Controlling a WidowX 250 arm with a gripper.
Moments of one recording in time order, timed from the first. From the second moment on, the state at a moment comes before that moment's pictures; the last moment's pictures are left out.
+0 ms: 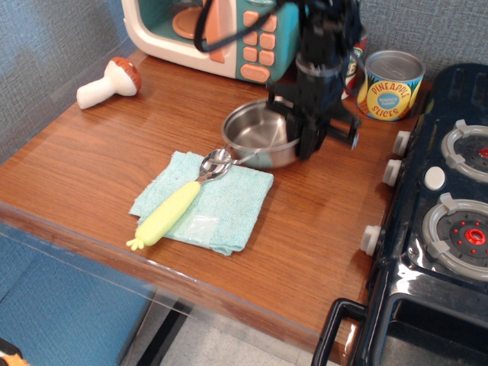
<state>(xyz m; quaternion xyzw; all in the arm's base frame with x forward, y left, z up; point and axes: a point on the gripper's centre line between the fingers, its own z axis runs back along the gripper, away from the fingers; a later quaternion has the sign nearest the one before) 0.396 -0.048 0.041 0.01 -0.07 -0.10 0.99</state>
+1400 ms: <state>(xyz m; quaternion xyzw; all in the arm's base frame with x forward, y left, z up) 0.276 0.166 0.025 0.06 0.00 0.04 1.00</state>
